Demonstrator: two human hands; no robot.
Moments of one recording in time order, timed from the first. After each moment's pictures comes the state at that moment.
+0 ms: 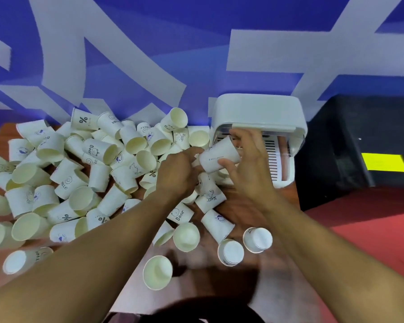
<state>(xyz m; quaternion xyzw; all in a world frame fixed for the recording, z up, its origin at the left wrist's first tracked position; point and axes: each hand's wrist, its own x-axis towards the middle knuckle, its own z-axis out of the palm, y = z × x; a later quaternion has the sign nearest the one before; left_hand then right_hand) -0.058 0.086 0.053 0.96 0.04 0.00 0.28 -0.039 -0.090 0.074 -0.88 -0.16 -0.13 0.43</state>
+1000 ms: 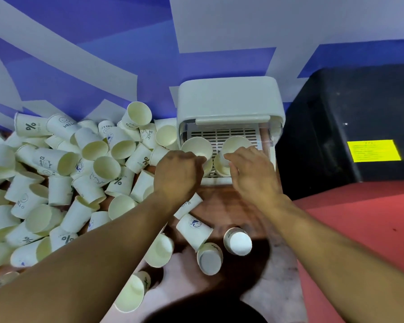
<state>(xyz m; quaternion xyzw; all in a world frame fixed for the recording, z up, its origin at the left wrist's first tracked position) -0.009 0.010 0.020 0.99 -0.13 0.06 0.05 0.002 -0.181 -0.003 -0.95 -0.20 -0.12 0.22</state>
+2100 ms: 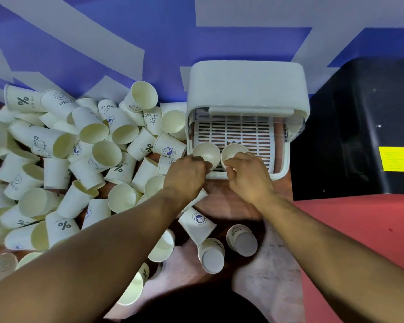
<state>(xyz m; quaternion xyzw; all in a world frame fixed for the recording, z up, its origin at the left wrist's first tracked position) -0.003 0.020 -0.035 0.98 -0.13 -0.11 0.06 0.014 -0.157 -0.051 -0.96 -0.17 0.06 0.20</state>
